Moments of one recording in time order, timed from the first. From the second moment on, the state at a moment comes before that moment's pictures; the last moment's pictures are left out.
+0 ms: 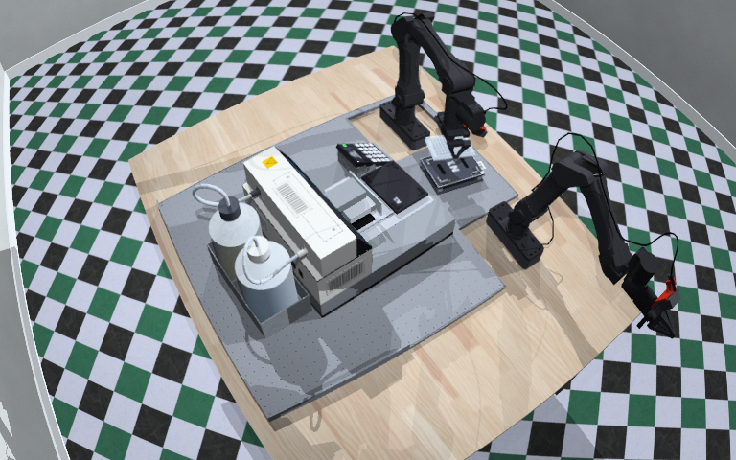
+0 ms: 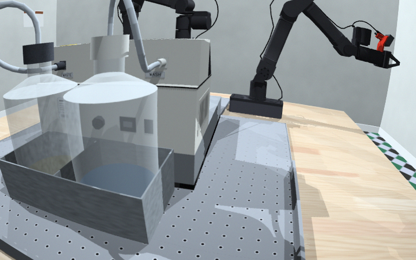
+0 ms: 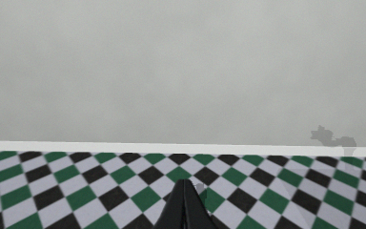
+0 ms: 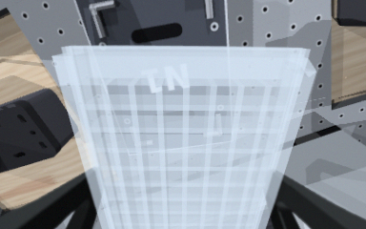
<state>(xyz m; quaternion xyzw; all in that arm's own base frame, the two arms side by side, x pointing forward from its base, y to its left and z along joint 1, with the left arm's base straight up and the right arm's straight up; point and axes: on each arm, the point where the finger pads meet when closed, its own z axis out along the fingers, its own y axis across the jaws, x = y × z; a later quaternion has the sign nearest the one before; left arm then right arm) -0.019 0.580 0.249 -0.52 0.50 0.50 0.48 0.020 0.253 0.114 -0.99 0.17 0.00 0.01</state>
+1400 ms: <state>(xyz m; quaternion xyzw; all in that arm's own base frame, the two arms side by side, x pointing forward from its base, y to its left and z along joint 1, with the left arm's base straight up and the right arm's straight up) -0.019 0.580 0.249 -0.52 0.50 0.50 0.48 -0.010 0.247 0.109 -1.00 0.08 0.00 0.01</state>
